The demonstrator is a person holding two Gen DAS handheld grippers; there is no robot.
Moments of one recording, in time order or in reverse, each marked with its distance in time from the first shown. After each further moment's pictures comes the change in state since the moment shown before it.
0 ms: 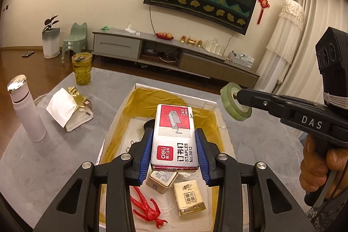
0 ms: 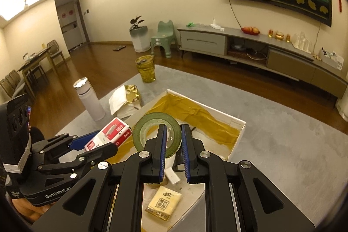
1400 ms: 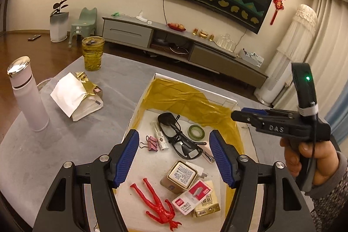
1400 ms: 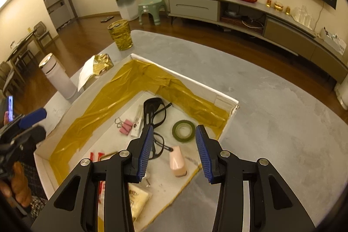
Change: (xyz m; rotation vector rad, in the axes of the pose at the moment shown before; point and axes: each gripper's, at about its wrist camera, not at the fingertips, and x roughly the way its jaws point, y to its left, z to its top) left arm 0.015 0.035 0.004 -0.083 0.044 0.027; right arm 0.079 -0.051 -0.008 0.006 0.228 -0.038
